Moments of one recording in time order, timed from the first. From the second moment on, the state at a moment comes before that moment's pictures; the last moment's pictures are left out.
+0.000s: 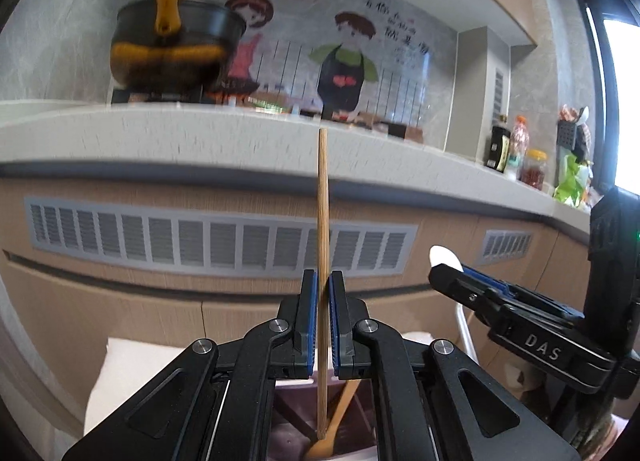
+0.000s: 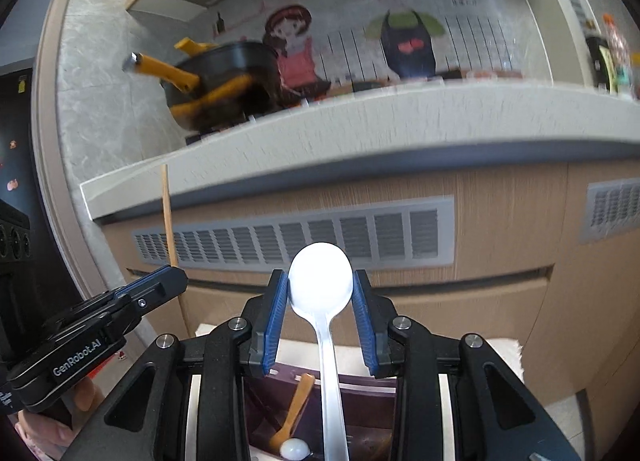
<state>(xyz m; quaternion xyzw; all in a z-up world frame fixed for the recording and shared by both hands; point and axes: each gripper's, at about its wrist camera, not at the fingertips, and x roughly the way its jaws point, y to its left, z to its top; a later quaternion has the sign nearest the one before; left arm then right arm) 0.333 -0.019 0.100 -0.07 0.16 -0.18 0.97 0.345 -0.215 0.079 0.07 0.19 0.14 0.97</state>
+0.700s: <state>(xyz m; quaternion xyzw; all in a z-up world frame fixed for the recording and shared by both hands) 0.346 -0.043 0.015 -0.03 0.22 -0.16 0.96 0.352 -0.201 0.010 0.02 0.21 0.11 0.97</state>
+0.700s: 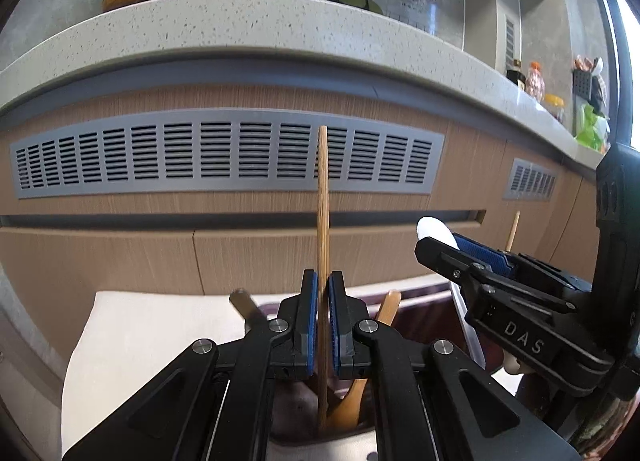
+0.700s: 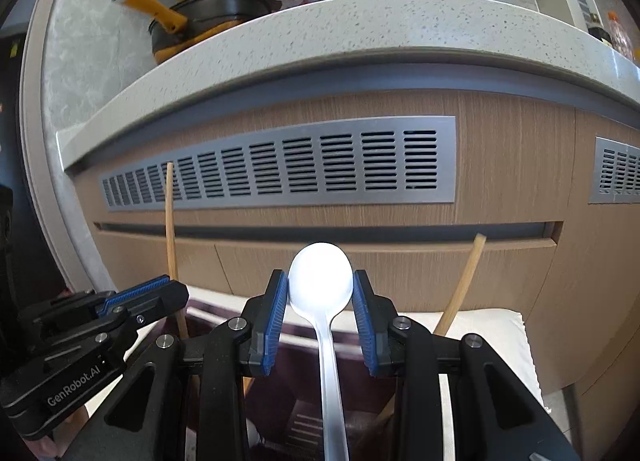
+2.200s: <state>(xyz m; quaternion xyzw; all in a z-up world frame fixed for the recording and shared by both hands) 0.182 0.018 -0.055 0.03 0.43 -0.12 0.89 0.208 -0.213 -0.077 -0.04 0.47 0.09 0.87</state>
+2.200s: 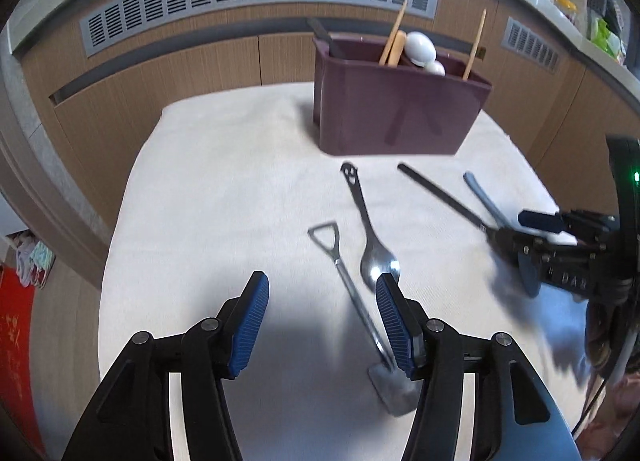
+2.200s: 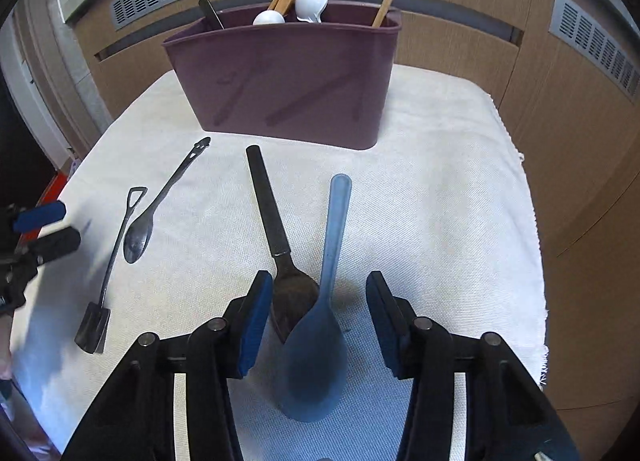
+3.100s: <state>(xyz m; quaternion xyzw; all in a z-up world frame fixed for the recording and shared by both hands) 0.112 -0.014 -0.077 0.02 0.41 -0.10 0.91 0.173 -0.215 -0.048 -0.03 0.42 0.08 0.90</state>
